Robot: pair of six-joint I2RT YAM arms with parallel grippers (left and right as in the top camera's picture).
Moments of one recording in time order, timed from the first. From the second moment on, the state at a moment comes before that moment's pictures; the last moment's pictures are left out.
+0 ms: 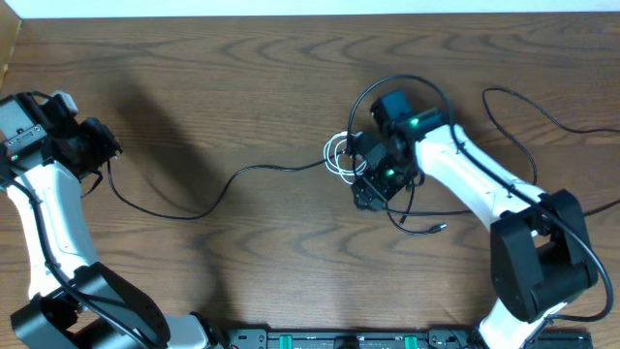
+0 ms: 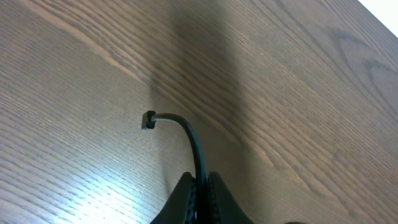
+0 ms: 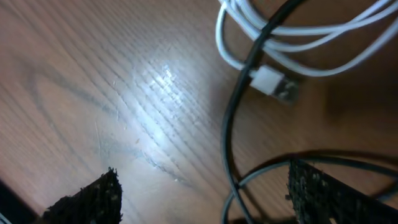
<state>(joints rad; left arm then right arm) 0.58 1.58 1.27 -0.69 0.29 -0.12 0.47 1.85 1.28 -0.92 -0.30 -0.30</state>
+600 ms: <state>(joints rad) 0.58 1.58 1.27 -0.69 0.29 -0.12 0.53 1.85 1.17 -0.72 -0.21 -0.22</state>
